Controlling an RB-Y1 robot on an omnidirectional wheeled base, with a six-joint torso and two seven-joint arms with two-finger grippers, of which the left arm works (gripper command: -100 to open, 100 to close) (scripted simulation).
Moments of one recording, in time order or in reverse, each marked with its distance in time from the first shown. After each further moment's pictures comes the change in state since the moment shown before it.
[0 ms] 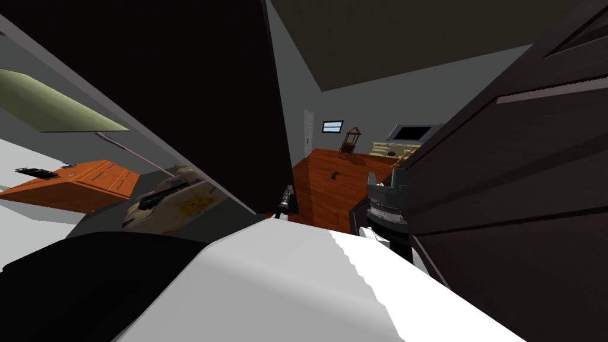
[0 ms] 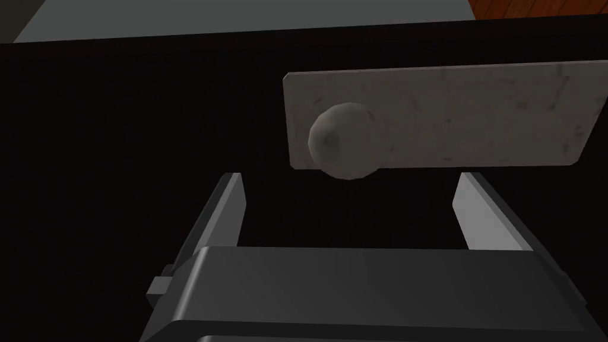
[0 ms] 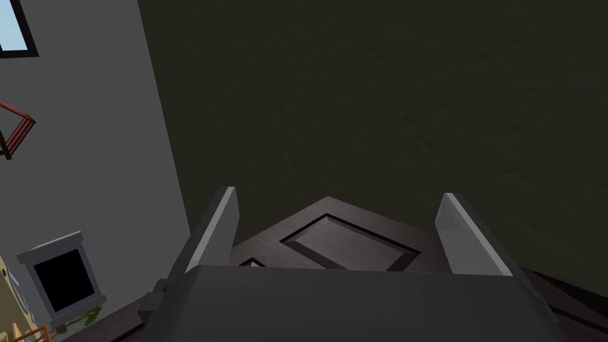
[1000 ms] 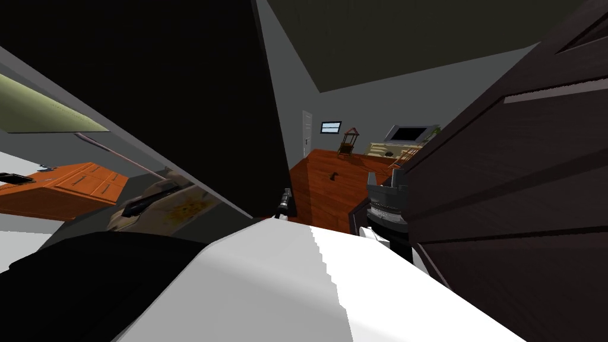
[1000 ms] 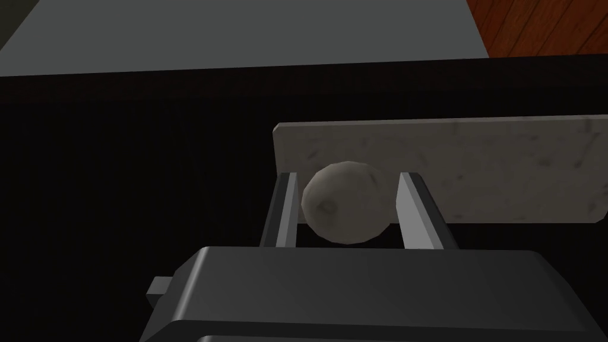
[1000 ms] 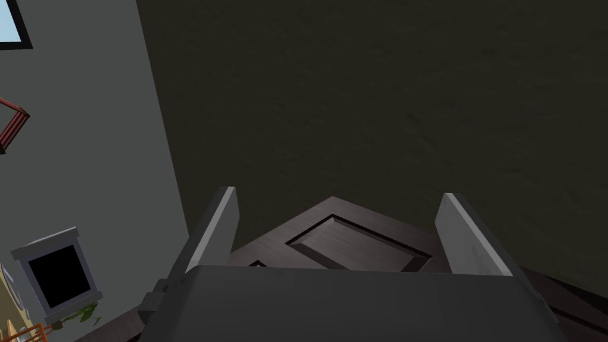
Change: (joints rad) arm 0.015 -0.003 0.008 -0.004 0.009 0.001 -0.005
